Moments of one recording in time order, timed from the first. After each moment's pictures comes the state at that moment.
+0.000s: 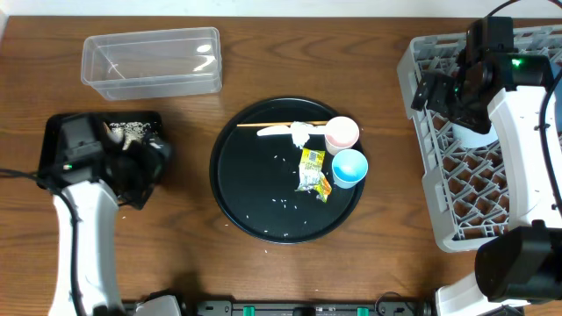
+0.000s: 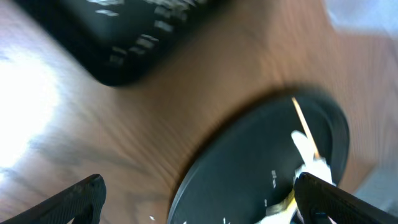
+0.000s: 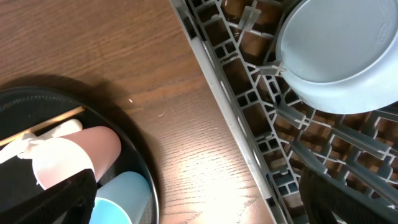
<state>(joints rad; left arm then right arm) 0.30 1.30 0.98 -0.88 0.33 -0.69 -0.03 1.74 1.68 -1.20 -0.03 0.36</state>
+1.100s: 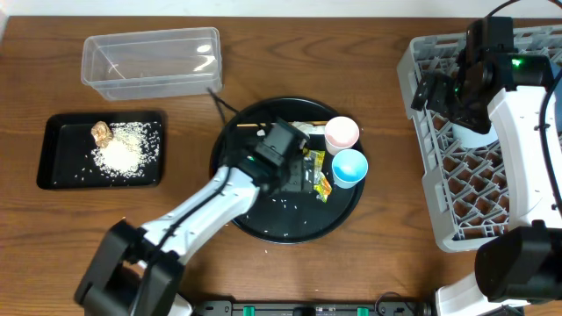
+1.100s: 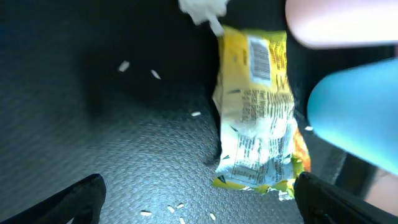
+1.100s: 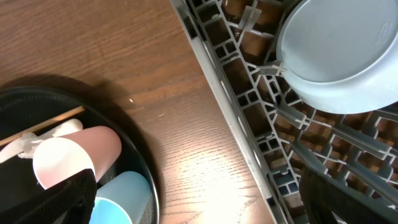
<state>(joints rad) -0.65 1.62 1.00 -0.52 0.03 -0.56 -0.03 1.74 1.68 -1.20 -0.03 0.36</state>
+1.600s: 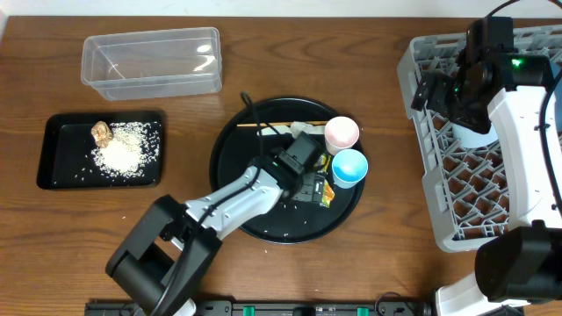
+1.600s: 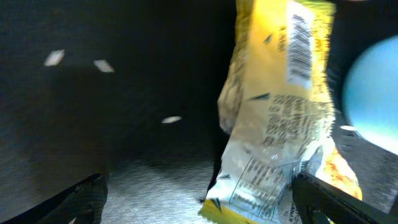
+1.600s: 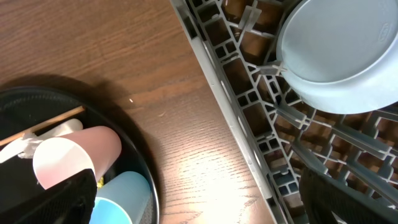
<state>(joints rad) -0.73 1.77 1.00 -0.43 -0.03 -0.53 -0.03 1.74 1.68 -1.20 -0.03 0.36</state>
